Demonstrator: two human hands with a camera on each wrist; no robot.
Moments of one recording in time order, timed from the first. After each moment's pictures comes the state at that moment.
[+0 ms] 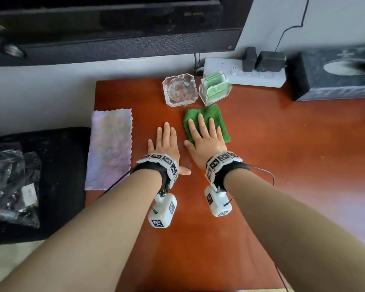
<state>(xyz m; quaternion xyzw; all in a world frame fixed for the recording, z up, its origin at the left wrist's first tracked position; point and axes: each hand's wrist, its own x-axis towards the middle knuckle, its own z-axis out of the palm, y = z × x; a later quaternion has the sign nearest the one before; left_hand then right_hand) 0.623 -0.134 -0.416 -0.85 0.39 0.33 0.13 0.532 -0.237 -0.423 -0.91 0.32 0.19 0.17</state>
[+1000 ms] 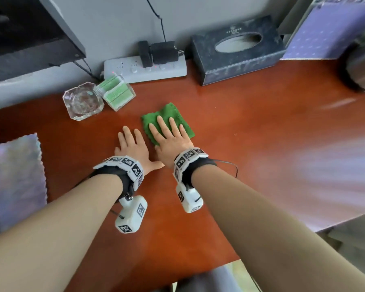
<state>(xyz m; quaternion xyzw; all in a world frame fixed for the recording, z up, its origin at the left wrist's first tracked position) 0.514 -0.243 -0.399 -0.85 0.41 0.27 0.19 0.416 -0.322 -0.421 -0.90 0.32 0.19 0.21</state>
